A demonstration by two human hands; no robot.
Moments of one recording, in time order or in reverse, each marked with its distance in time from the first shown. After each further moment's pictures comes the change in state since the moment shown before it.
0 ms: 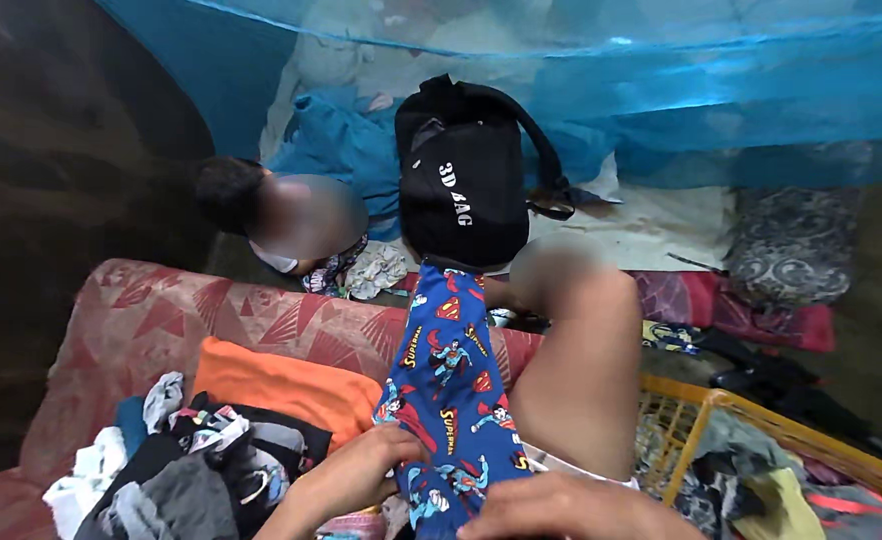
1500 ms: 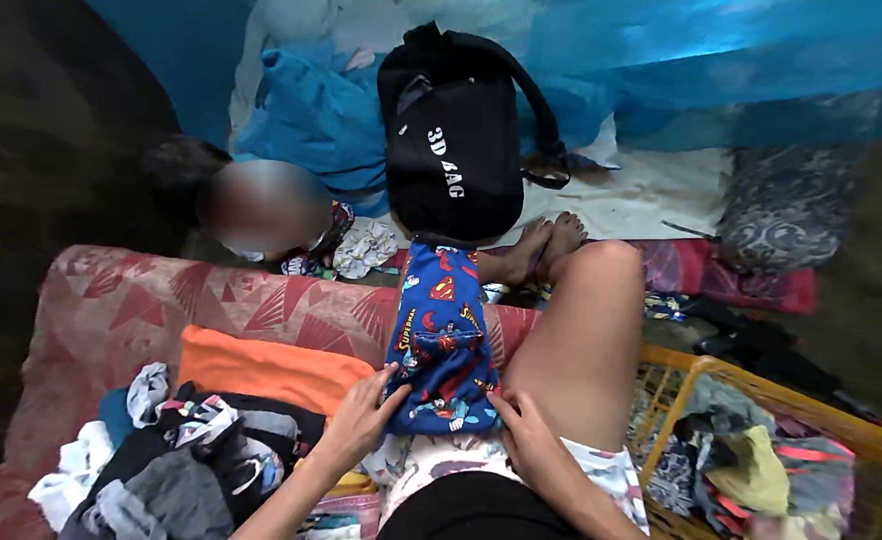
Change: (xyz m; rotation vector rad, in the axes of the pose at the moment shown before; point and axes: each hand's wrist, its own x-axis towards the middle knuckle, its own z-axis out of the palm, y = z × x) left_hand -0.002 -0.071 0.049 0.591 0.485 -0.003; right_hand -0.030 0.098 0.064 -0.633 0.623 0.723
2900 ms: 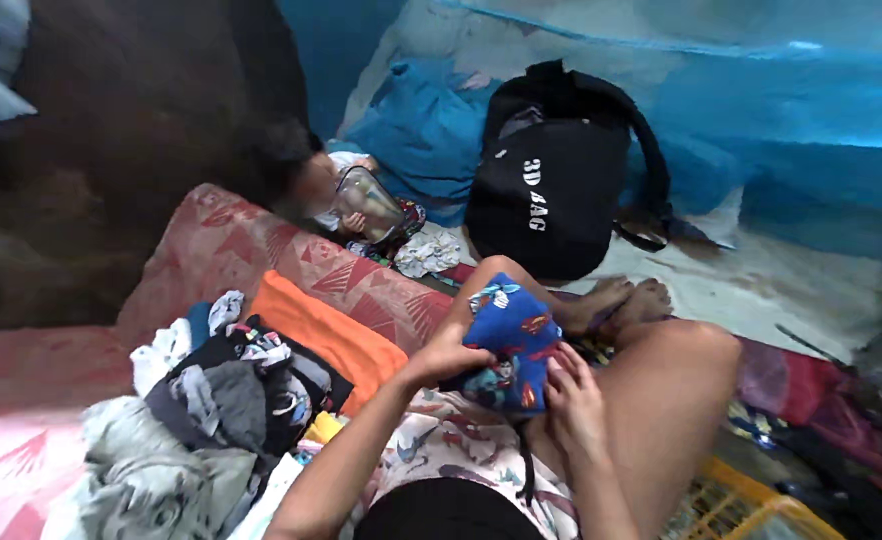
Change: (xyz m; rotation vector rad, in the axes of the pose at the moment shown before) left_hand 0.135 0.048 -0.064 -1.072 -0.114 -0.896; right_hand 0.094 0.015 -0.015 0.984 0.244 0.374
